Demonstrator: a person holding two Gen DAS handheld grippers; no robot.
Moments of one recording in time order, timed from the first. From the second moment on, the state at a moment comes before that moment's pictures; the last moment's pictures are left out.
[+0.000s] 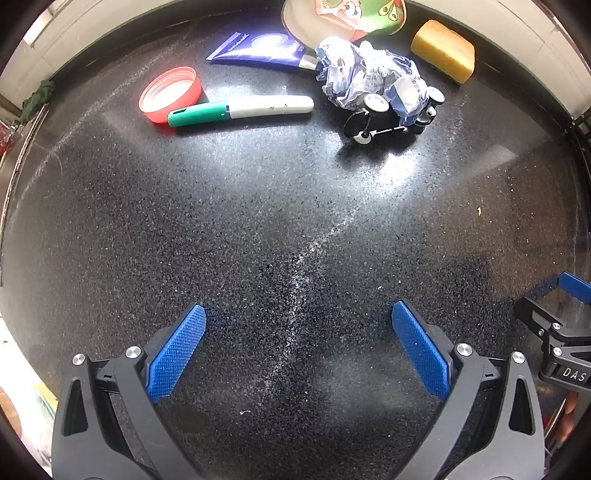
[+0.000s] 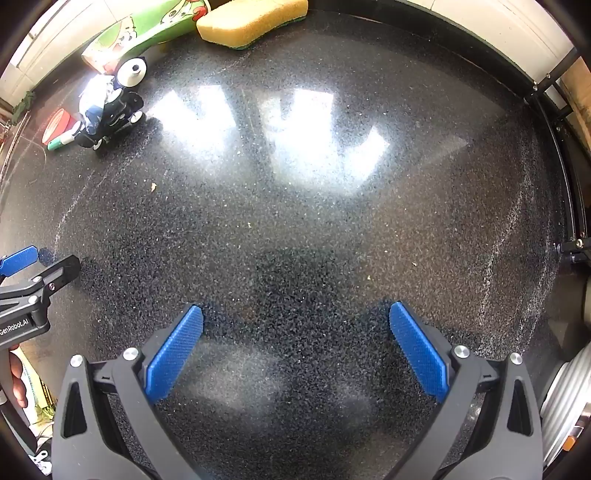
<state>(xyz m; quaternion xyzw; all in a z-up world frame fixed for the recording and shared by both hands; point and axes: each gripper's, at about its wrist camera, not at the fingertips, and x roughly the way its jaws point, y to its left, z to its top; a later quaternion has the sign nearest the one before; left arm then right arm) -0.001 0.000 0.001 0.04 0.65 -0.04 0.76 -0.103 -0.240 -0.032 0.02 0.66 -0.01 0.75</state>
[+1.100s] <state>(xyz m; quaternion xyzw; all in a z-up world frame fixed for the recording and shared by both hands) 0.176 0.151 0.034 -0.12 0.64 0.08 0.75 0.083 -0.256 0.018 0.12 0.61 -0.07 0.78</state>
